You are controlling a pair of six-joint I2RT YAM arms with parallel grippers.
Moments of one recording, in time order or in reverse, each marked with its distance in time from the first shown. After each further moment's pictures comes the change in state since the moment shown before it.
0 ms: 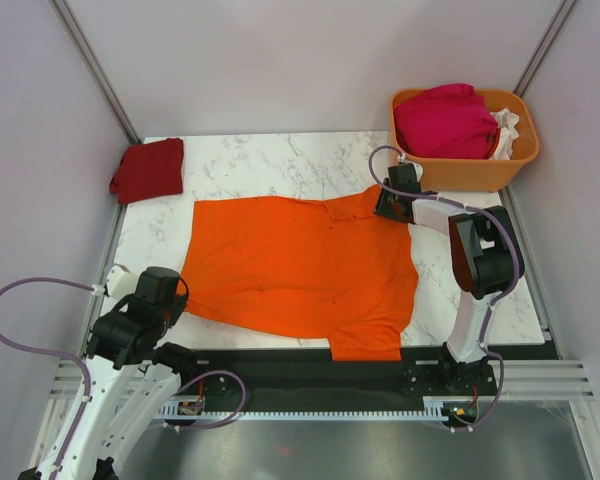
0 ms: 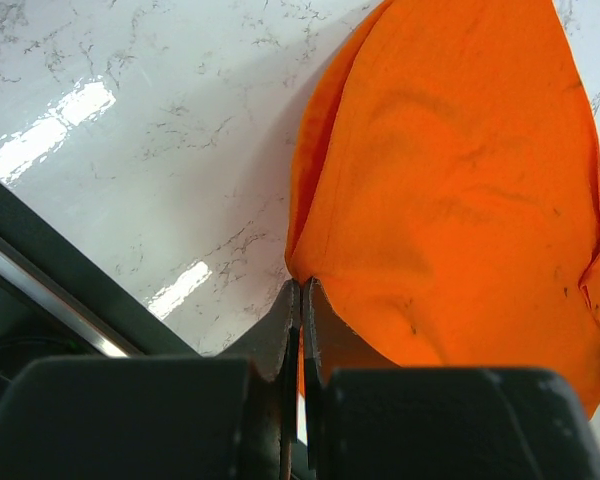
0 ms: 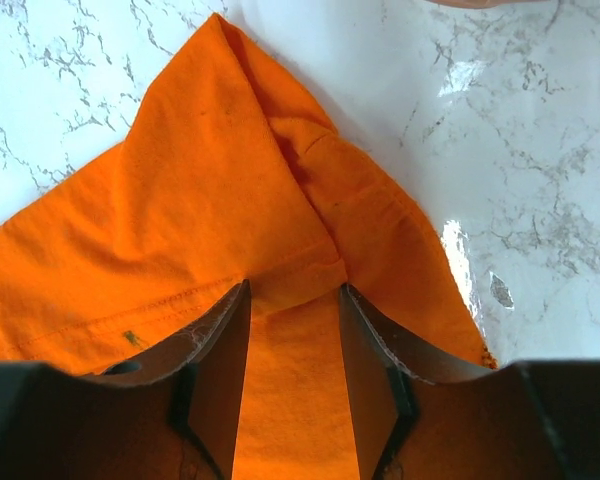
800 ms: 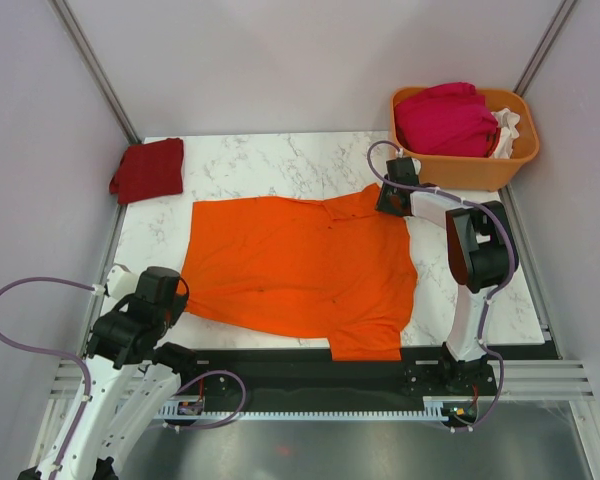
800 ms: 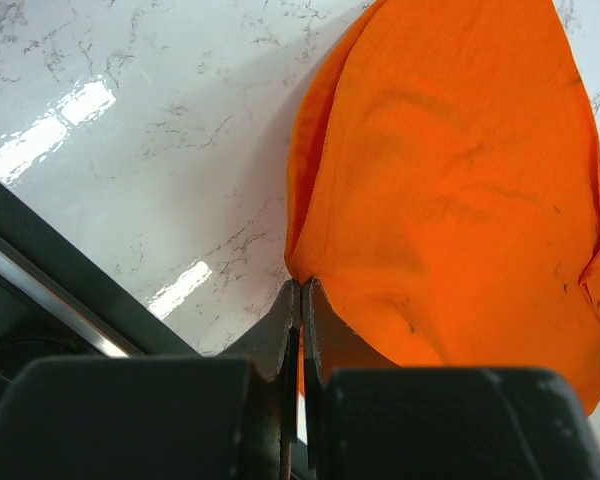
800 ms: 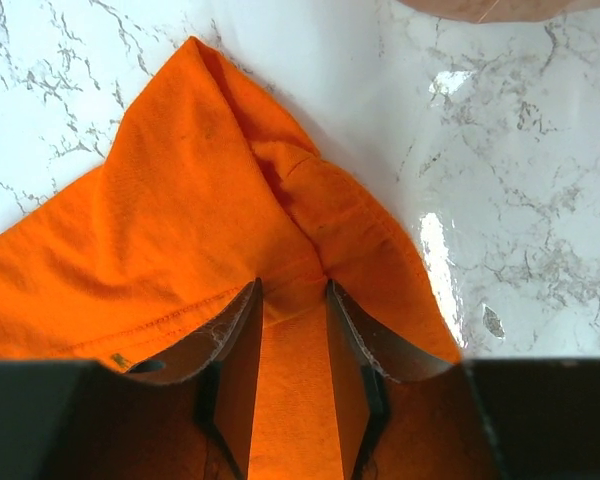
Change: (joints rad) left arm -0.002 0.002 0.000 0.000 0.000 0.000; right arm -0.008 0.064 0.107 -0.080 0.015 -0.029
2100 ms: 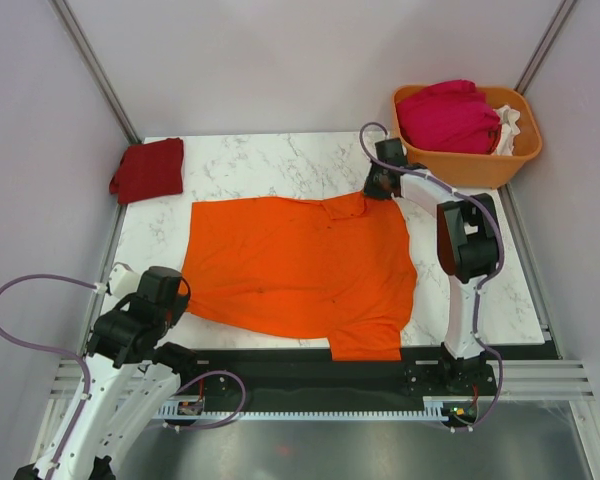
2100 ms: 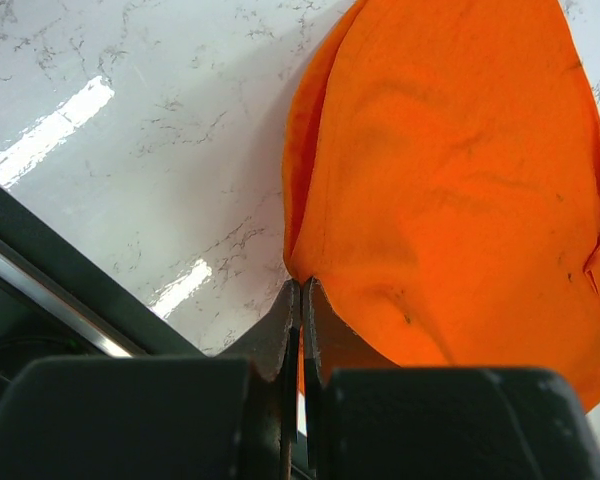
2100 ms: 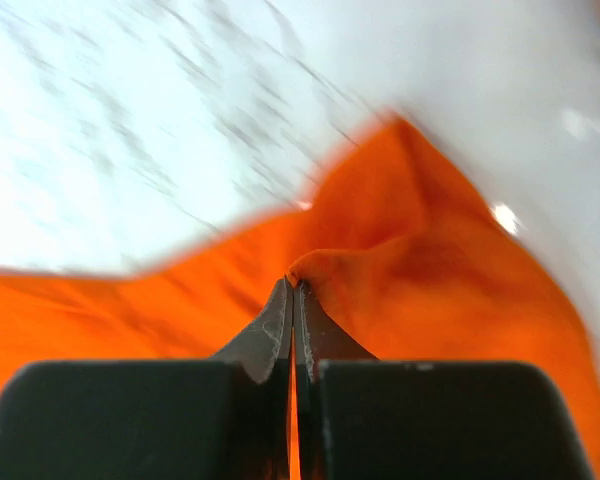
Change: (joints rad) left arm -0.024 0.006 0.000 0.000 0.000 0.000; right arm 0.025 0.095 0.233 -0.152 -0.106 0.054
